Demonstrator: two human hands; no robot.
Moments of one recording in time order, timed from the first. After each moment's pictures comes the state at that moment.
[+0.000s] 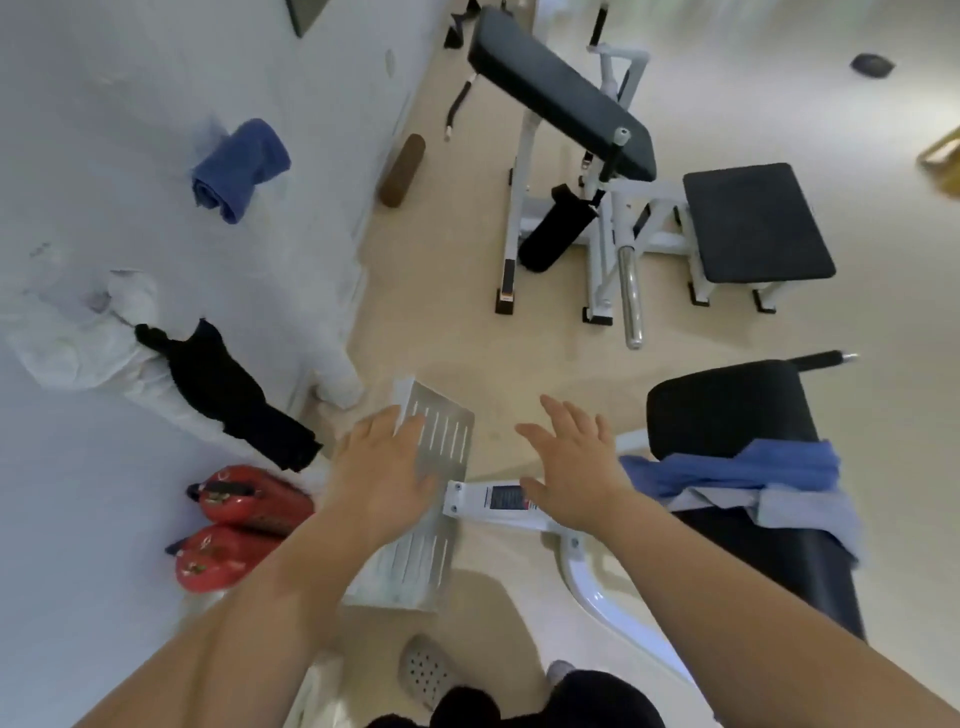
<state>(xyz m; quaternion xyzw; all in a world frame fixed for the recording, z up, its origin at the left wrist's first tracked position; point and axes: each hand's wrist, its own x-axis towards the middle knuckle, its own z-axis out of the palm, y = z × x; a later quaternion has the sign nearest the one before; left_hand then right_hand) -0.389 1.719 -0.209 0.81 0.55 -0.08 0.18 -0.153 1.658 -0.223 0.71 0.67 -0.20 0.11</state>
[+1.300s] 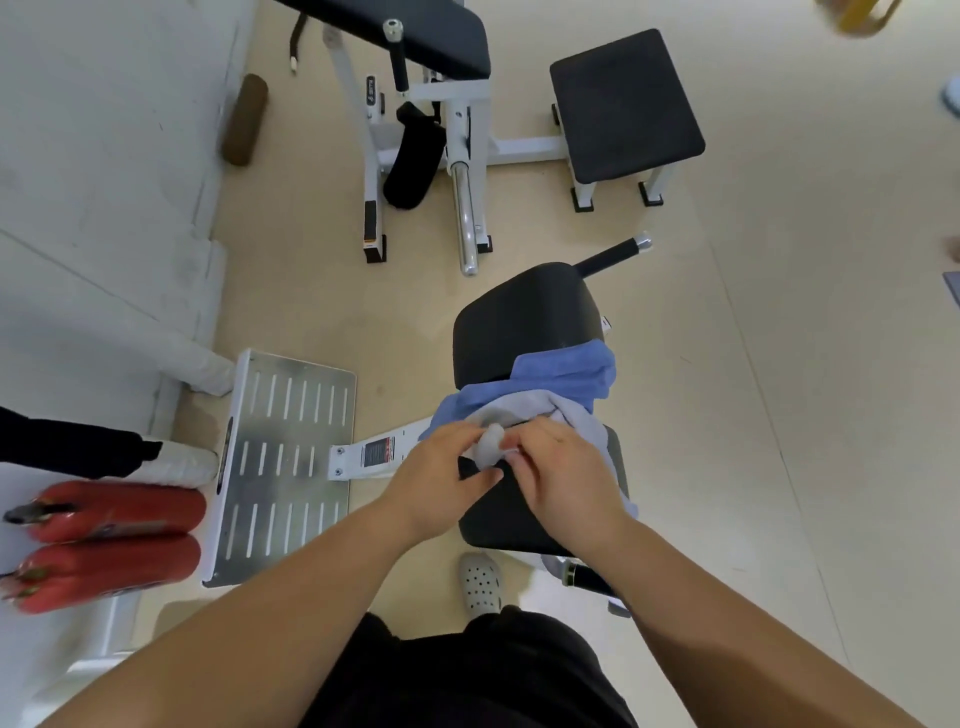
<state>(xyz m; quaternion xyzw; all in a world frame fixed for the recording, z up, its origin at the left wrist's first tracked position) -0.008 1.537 -0.256 0.77 0.42 0.03 0.48 0.147 1.447 -0.272 0.72 0.60 -0.19 -0.30</state>
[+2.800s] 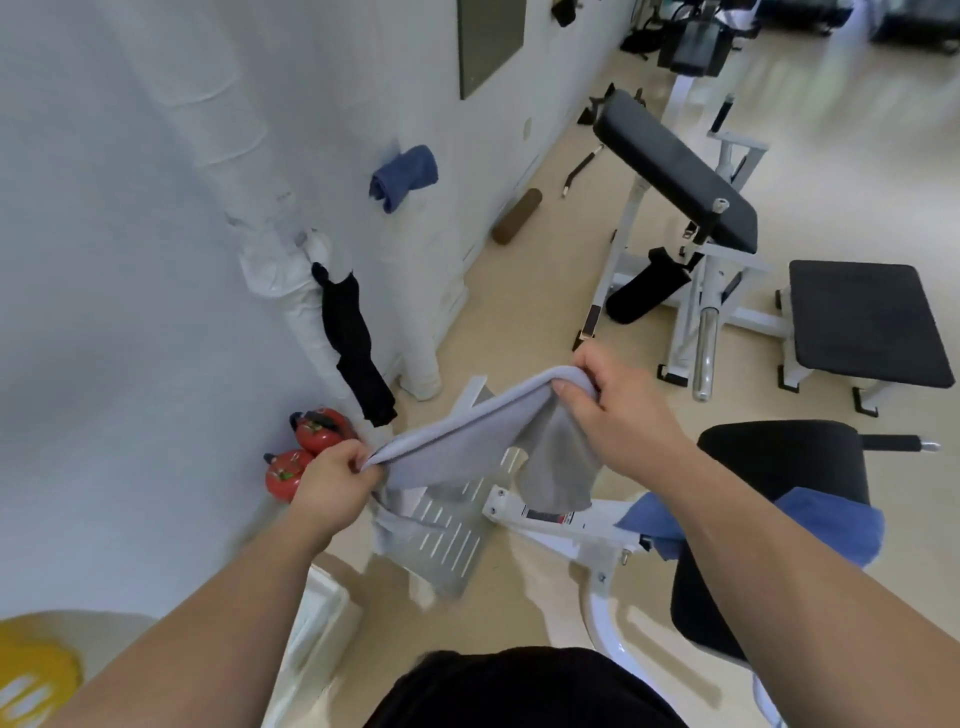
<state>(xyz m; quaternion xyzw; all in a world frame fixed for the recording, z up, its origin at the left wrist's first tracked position) -0.489 1.571 -0.195 0.51 0.74 0.21 0.38 -0.178 1.590 -0.091 0.59 0.69 -0.28 -0.30</state>
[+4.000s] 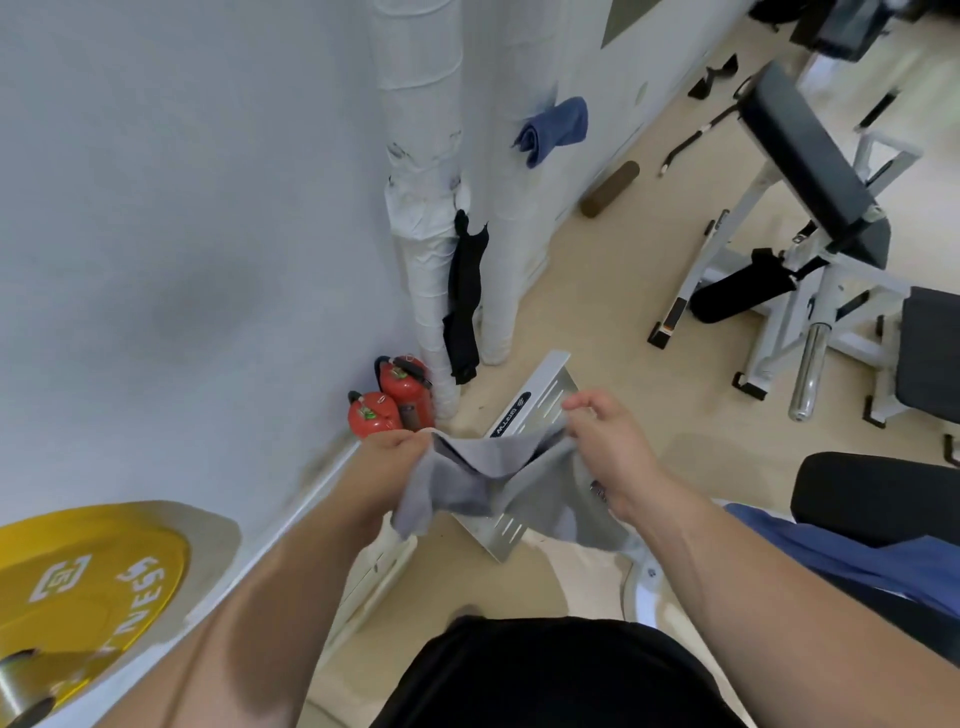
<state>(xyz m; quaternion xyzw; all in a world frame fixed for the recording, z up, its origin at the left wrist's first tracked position) -0.601 1.527 -0.183 0.30 0.71 0.31 0.55 -0.370 1.581 -0.157 0.69 0.43 -0.52 -0.26</state>
